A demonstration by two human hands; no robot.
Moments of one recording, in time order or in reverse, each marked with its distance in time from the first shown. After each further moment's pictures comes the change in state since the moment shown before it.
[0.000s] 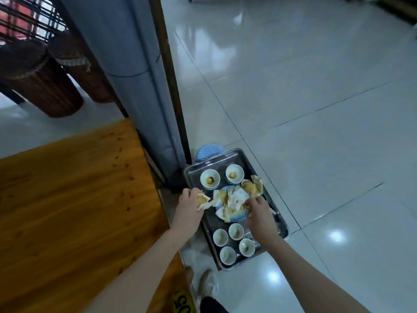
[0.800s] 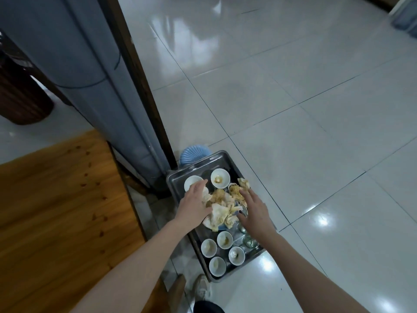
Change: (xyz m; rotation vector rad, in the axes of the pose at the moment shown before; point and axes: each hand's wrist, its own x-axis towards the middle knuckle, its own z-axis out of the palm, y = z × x) left_hand 0.082 0.037 0.036 -0.011 -0.248 0.082; right_hand 0.046 0.037 -0.019 -0.002 -0.105 0.052
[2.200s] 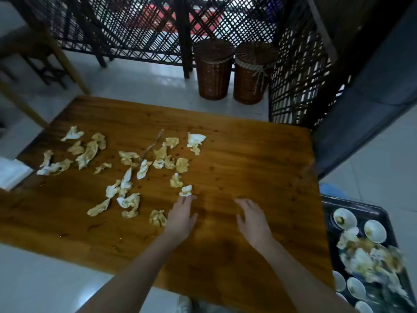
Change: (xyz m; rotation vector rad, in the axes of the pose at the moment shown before) left_hand -0.428 -0.340 -0.149 -0.080 0.523 -0.582; right_hand -0.186 -0.400 0.231 -0.112 -0.233 -0.756
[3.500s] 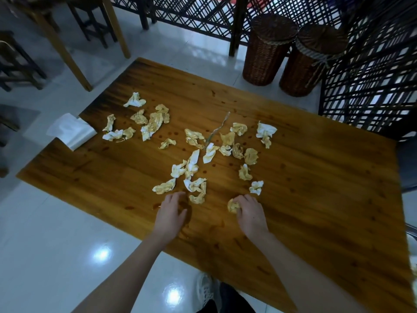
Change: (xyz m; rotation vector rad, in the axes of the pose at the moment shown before) left_hand -0.047 -0.231 -0.069 -0.225 0.161 -0.263; right_hand 0.058 -0.174 0.150 -0.202 -0.120 -0.089
